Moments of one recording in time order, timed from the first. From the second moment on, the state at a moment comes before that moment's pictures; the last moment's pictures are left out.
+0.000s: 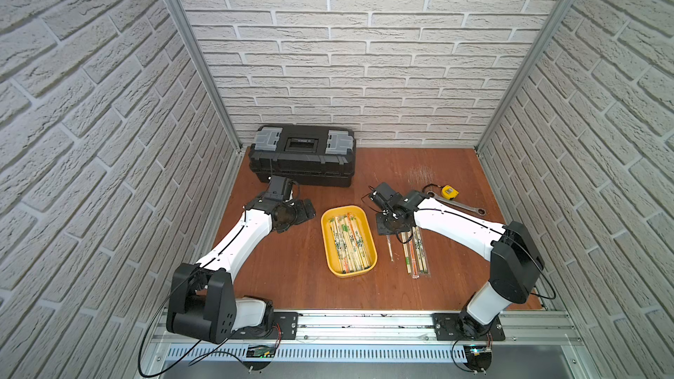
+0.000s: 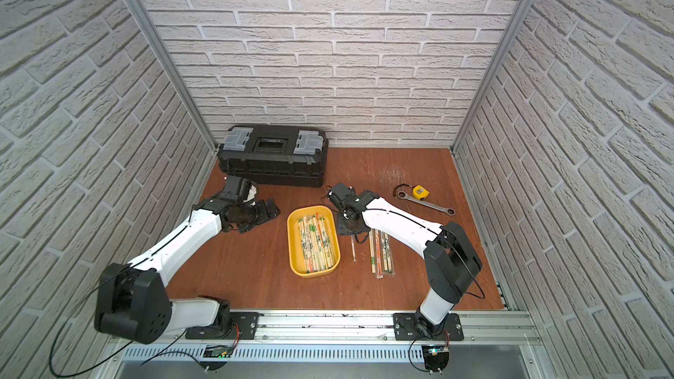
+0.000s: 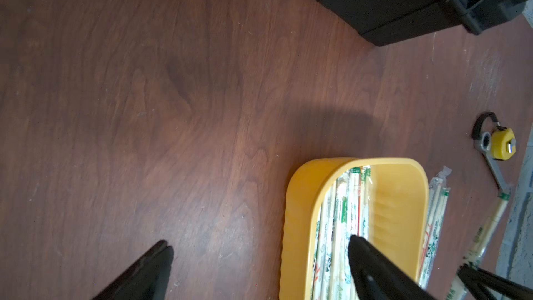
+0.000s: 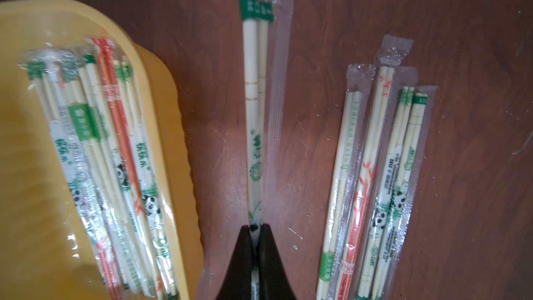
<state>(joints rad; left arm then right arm) -0.23 1.32 0.93 -0.66 0.18 -0.57 0.69 1.67 1.25 -0.93 0.19 0.64</state>
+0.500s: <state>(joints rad) -0.24 1.32 0.94 -0.67 0.17 -0.57 0.69 1.82 1.22 -0.95 0.30 0.67</state>
